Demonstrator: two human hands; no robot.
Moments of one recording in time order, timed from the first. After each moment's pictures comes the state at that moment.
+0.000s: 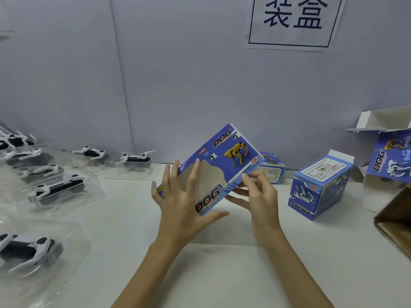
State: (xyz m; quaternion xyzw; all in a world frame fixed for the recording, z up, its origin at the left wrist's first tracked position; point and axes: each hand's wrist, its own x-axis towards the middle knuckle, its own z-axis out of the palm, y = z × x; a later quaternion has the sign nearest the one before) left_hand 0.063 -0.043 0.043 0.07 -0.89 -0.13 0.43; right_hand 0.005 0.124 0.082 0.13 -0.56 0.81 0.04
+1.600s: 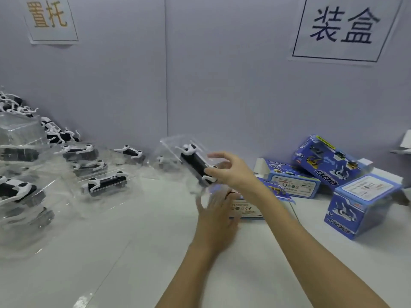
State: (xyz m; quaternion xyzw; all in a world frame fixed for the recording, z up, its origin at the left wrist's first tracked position) left_hand 0.054 -0.070 0.013 0.06 -0.93 -0.09 0.34; right_hand -0.003 0.003 0.147 0.34 -0.74 0.56 -0.12
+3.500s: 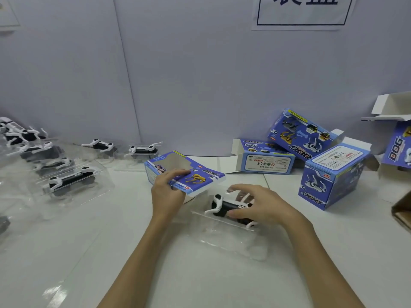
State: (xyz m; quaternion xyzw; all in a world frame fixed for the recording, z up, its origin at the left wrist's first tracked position) left_hand 0.058 -0.090 0.041 0.17 -0.76 -0.49 0.39; right_hand -0.023 0.147 0.073 0.30 -0.91 0.27 -0.09
